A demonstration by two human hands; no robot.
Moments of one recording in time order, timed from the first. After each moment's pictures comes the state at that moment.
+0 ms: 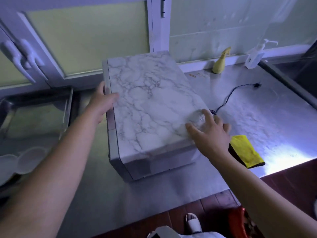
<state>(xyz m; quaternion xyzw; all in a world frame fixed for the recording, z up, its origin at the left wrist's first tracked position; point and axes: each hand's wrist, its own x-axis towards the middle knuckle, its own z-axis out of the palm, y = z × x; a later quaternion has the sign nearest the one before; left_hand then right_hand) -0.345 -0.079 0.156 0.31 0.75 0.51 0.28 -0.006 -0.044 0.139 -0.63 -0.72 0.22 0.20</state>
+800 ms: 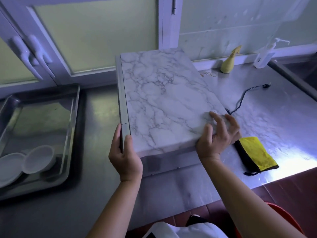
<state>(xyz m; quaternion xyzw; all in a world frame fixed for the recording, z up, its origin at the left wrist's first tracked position) -0.213 -0.174 0.080 0.16 0.62 0.76 0.03 -0.060 -0.046 0.083 -0.56 -0.56 0.15 0.60</state>
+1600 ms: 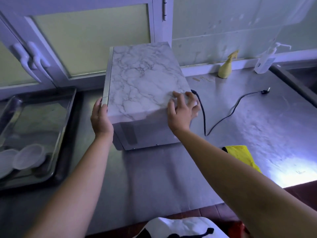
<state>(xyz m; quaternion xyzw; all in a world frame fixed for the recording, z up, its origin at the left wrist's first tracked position) -0.281 -0.076 0.096 0.15 0.69 0.70 0.12 -0.084 0.046 0.109 -0.51 -0.69 0.33 0.40</state>
